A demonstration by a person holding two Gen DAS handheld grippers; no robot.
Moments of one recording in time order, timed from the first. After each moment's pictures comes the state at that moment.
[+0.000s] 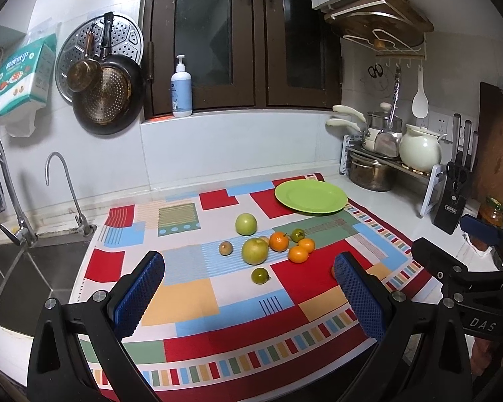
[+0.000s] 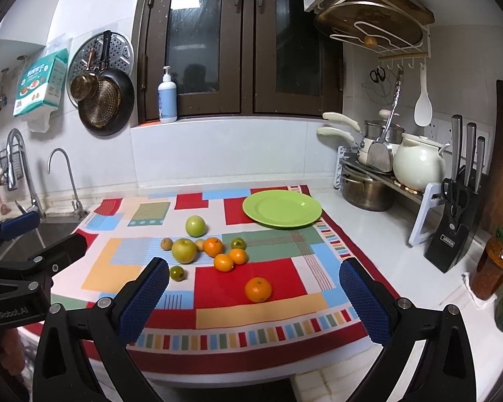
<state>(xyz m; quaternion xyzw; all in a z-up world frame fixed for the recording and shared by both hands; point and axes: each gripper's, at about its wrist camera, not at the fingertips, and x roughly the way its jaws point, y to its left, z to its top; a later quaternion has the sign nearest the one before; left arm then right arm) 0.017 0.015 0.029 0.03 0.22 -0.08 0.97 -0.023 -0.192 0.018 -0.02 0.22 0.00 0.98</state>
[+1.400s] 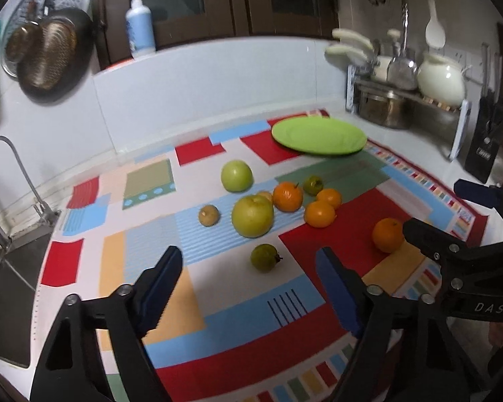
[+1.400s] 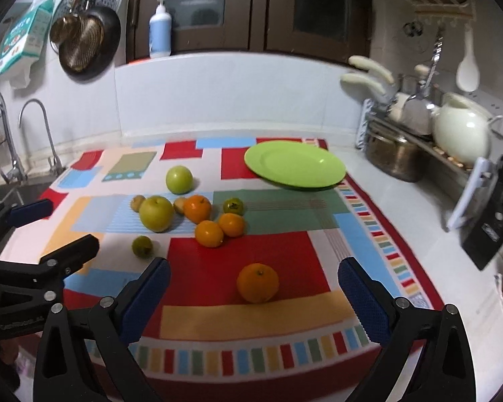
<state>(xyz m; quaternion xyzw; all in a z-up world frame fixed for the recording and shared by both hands) 0.137 -0.018 -0.065 0.09 0.33 -0.10 0.93 0.090 -0.200 -0.066 -0.05 0.32 0.02 0.95</state>
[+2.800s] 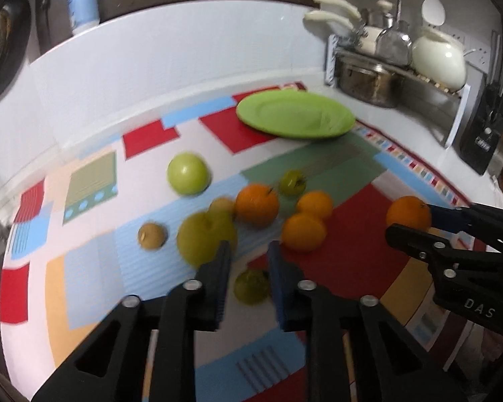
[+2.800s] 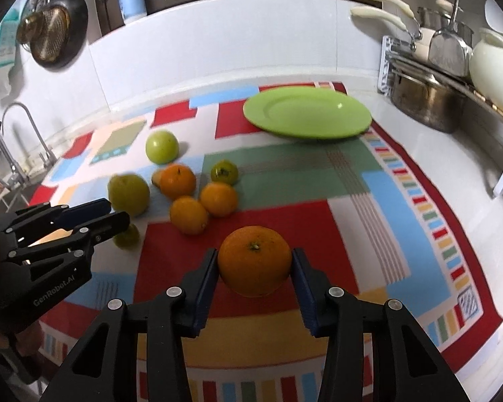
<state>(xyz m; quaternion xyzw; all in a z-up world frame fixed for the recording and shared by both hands) 0.212 -0.051 -0.085 0.09 0.38 -0.17 0.91 0.152 -0.225 -0.107 0.02 0.41 0.06 0.91</state>
